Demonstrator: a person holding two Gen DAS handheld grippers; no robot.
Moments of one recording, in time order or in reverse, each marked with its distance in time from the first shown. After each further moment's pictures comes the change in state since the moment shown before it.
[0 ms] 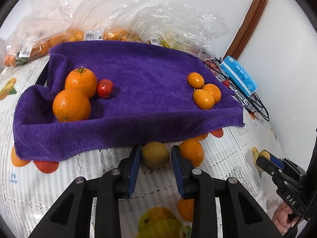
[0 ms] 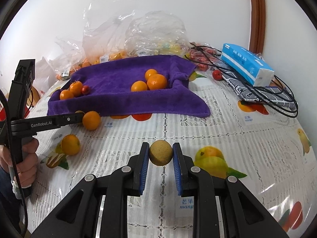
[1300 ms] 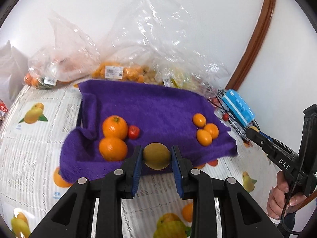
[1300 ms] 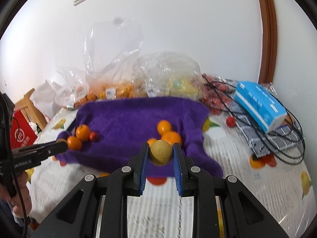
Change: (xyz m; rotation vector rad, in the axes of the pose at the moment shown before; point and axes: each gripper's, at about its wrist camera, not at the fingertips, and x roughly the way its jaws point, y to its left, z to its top) left arm -0.073 0.020 0.034 -0.050 -0.156 0.035; right arm 0.006 0.022 0.095 -0.002 -0.123 0.042
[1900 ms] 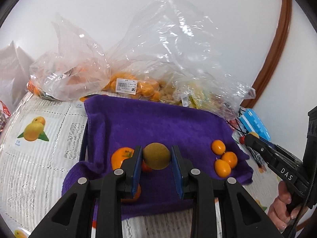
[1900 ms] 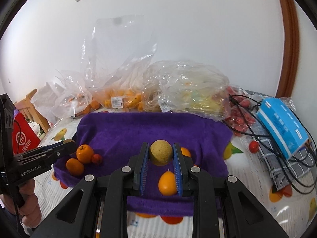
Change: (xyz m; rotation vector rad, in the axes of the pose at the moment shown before) left arm 0.038 0.015 0.038 -0.070 -0.056 0.072; right arm 0.056 0.022 0.042 -0.038 0.014 0.052
